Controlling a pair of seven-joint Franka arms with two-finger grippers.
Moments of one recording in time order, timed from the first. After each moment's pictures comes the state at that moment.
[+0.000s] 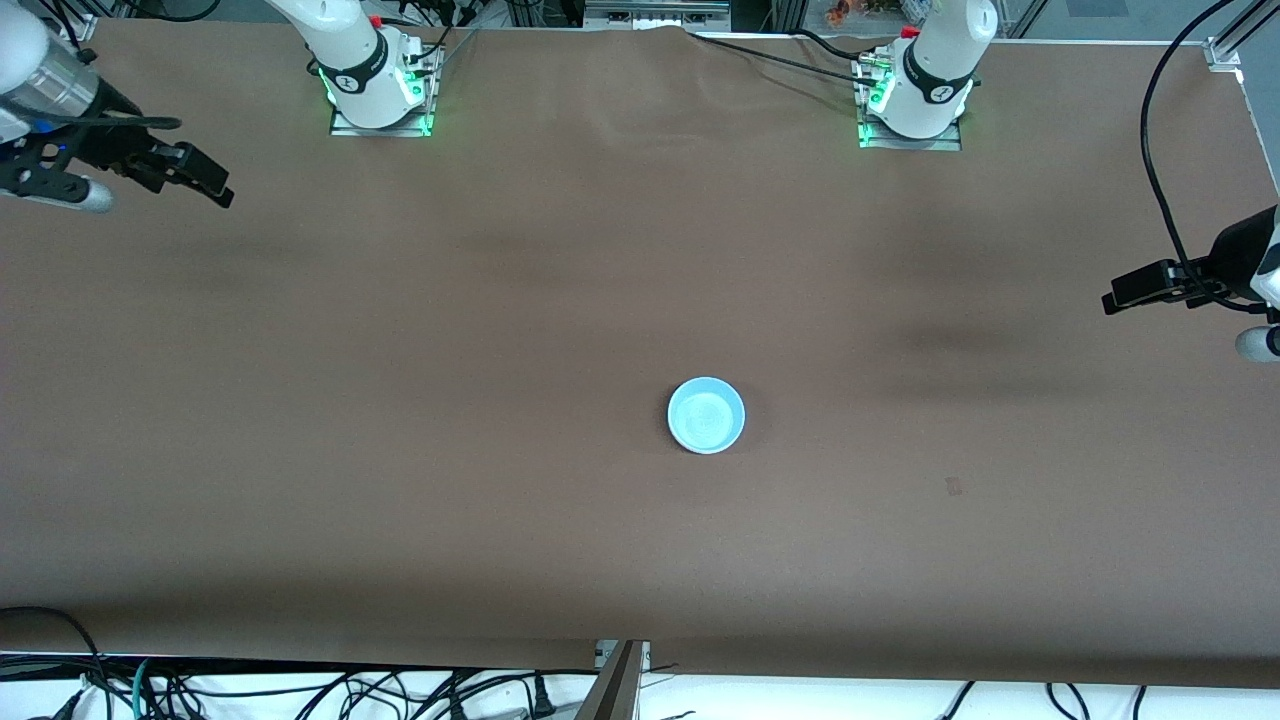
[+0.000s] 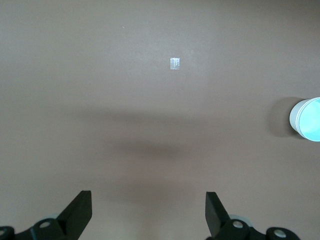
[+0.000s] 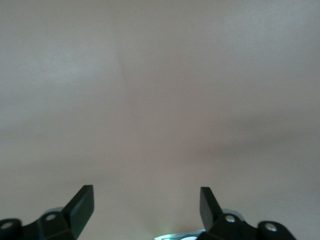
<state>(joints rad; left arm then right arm) 0.12 0.21 -0.06 -1.41 -0.03 1.50 -0.07 0.06 -0.28 -0.02 -2.04 -0.02 1.70 0.24</state>
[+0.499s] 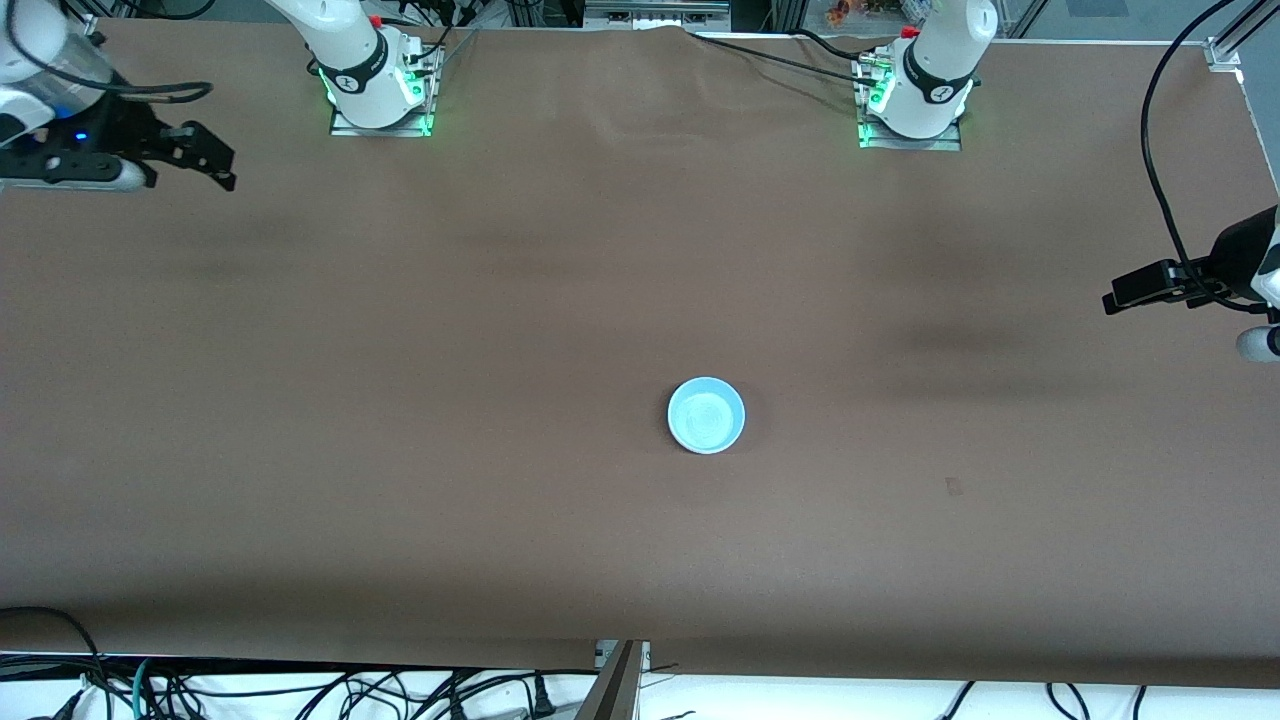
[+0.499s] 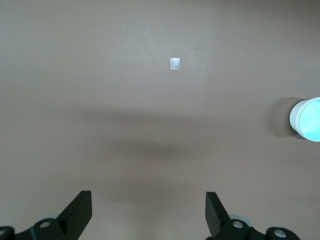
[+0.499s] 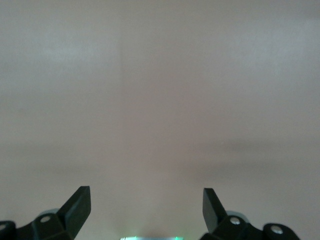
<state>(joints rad) 0.12 0.21 -0.06 -1.41 -0.03 1.50 -0.07 0.06 -0.32 -0.07 -2.10 -0.04 1.76 0.01</state>
